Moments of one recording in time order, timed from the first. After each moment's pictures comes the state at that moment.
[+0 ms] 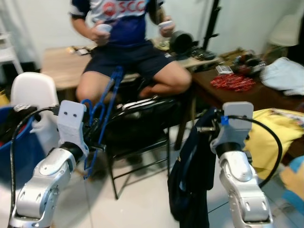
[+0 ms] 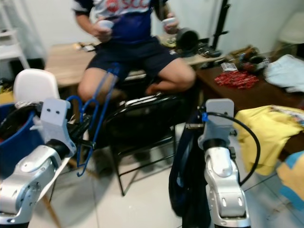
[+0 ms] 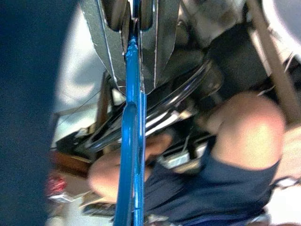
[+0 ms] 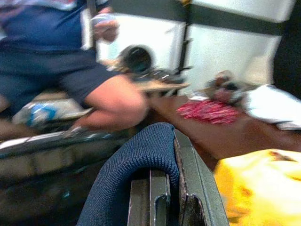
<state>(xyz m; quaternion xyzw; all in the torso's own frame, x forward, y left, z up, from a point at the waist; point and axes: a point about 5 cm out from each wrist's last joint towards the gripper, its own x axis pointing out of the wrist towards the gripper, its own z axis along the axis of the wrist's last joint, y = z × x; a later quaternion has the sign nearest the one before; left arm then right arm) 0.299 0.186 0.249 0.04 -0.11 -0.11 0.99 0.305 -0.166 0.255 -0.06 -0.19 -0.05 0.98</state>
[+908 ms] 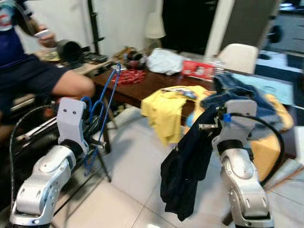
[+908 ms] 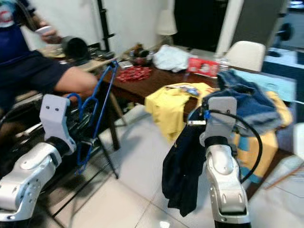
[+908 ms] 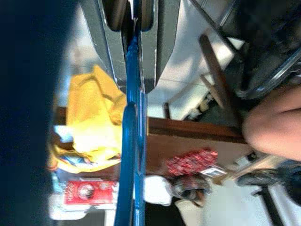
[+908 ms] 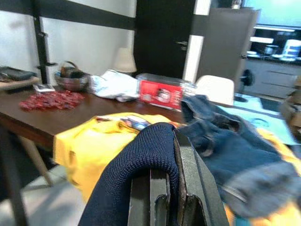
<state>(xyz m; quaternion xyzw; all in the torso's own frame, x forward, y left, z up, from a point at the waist) 0.300 0.190 0.255 0.04 -0.12 -0.09 0.99 0.306 -0.163 0.257 -0.06 -0.20 -0.05 0.98</state>
